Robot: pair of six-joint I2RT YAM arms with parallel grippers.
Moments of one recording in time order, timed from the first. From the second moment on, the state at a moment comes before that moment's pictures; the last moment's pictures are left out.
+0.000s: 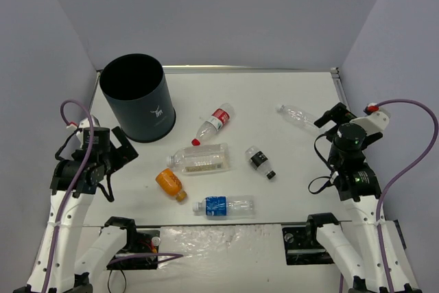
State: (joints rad) left arm -0.13 0.80 1.08 -1.15 -0.25 -0.64; right arm 0.10 0.68 0.81 -0.37 0.54 0.50
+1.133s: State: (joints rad) left arm -0.69 1.00 0.66 -0.85 -0.35 -1.17; right arm 0.10 0.76 0.79 -0.38 0.55 0.51
